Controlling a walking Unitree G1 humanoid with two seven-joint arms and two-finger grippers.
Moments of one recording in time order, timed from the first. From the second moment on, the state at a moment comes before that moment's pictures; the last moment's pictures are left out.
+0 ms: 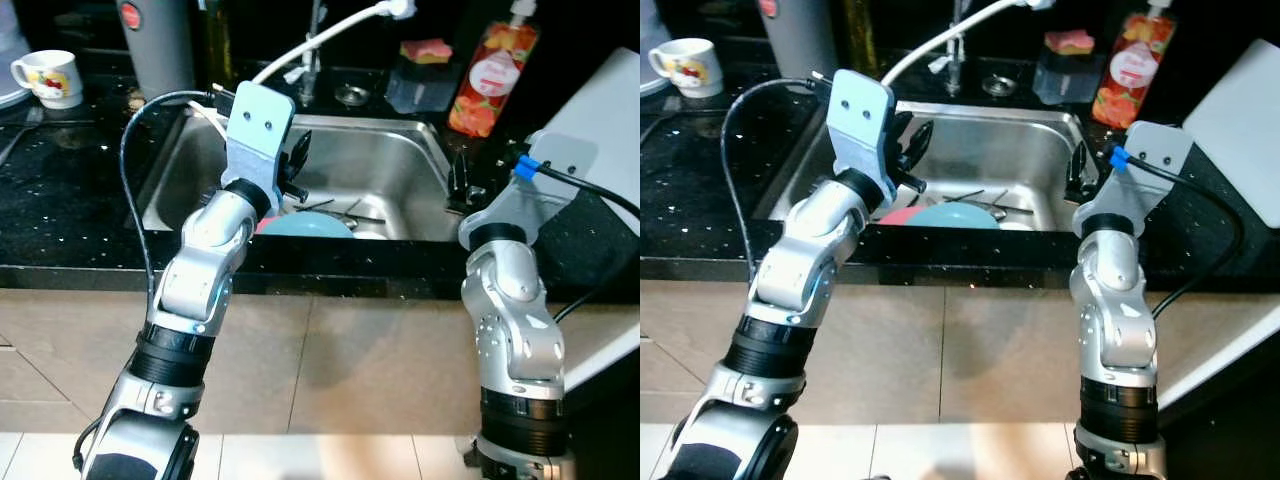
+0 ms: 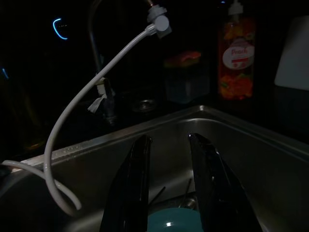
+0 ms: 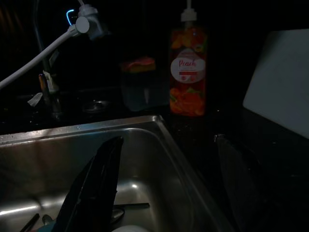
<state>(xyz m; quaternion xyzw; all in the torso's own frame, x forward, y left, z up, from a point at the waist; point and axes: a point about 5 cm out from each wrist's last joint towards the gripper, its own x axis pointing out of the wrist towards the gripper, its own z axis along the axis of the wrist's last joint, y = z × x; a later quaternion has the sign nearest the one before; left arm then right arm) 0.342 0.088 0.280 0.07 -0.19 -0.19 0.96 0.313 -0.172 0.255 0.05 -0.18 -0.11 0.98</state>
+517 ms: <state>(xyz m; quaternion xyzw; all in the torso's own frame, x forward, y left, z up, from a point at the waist) 0.342 0.088 0.280 0.07 -0.19 -0.19 0.96 0.313 -0.172 0.255 0.05 -0.18 -0.11 0.98</state>
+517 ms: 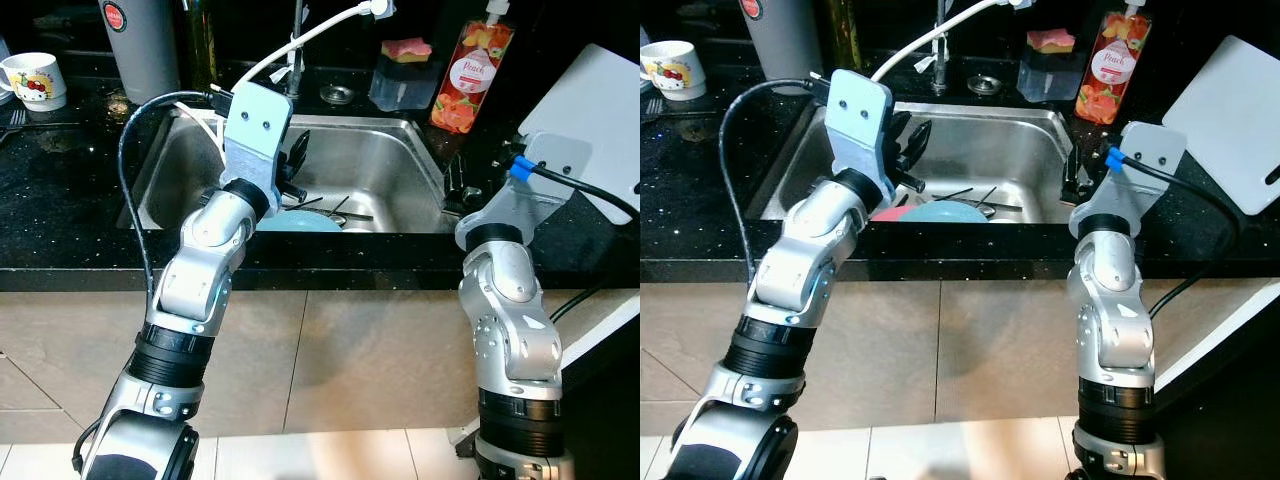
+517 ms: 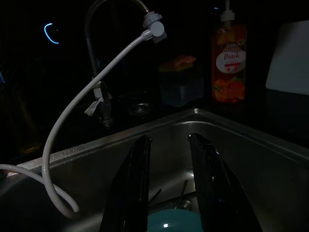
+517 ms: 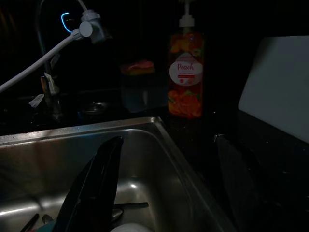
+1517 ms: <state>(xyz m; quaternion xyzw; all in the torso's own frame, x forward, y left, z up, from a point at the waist) 0.342 0.091 0.281 0.06 -0.19 -0.18 0.96 0.313 -0.171 0.254 0.06 -0.18 -0.11 0.98</state>
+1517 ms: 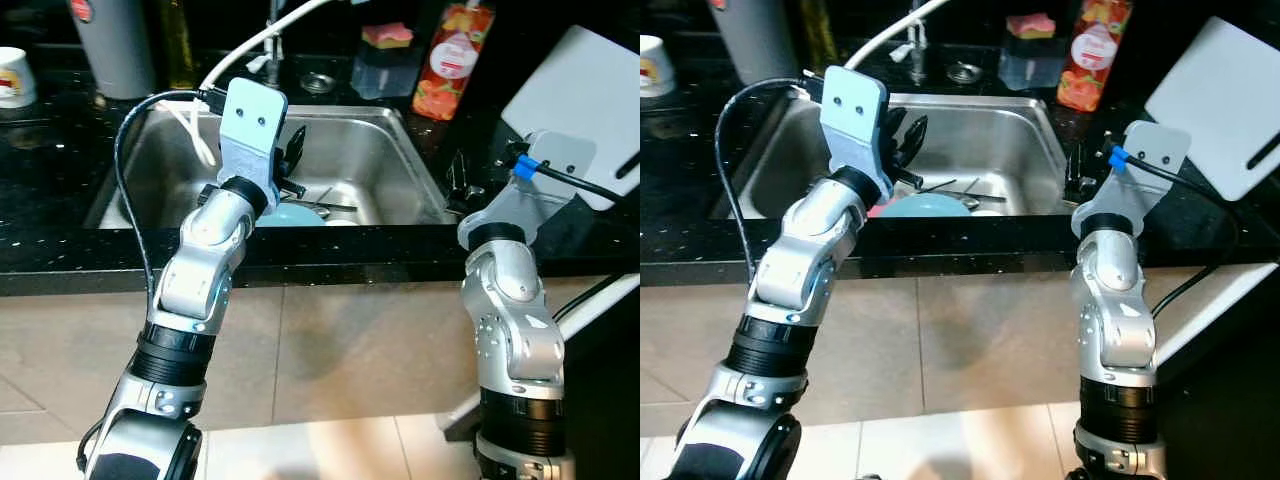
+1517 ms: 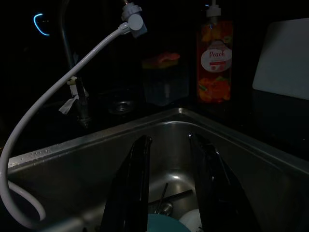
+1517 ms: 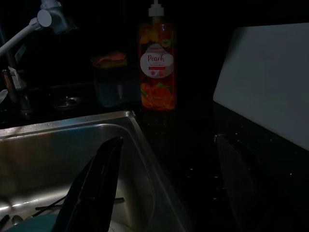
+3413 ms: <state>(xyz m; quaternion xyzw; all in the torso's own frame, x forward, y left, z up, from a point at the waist) 0.313 0.096 0.274 0.13 -0.23 -0.16 0.95 0.319 -0.159 0.241 0.06 -0.15 -0.09 0.98</state>
